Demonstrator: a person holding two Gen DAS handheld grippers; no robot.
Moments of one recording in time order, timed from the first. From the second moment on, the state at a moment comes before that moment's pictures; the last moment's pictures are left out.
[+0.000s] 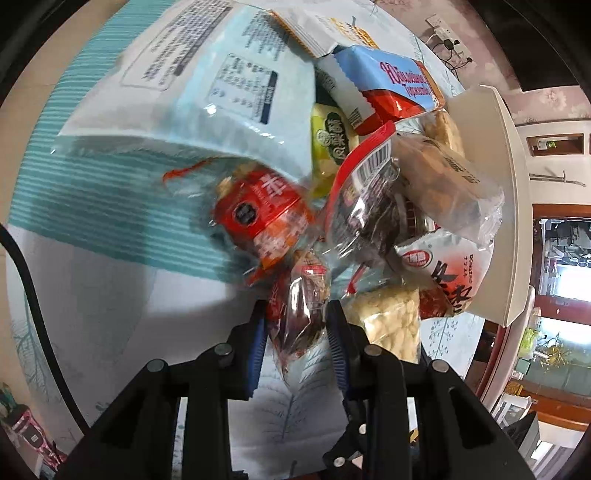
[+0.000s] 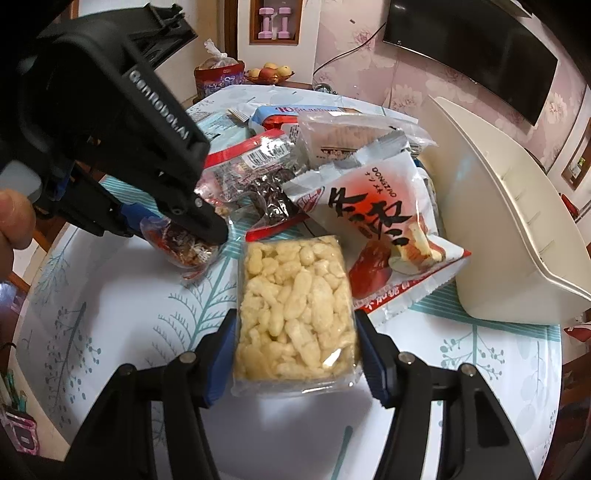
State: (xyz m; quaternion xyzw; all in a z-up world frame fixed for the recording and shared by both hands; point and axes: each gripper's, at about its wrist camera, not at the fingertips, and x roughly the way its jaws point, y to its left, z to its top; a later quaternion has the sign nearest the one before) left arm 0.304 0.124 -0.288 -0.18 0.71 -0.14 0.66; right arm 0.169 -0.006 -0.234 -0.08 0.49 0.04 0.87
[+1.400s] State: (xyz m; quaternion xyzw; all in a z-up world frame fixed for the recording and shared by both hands) left arm 0.261 0.021 -0.102 -0.16 0.53 -0.21 0.81; right arm 0.165 -0.130 -0.095 -0.03 0.34 0.12 0.93
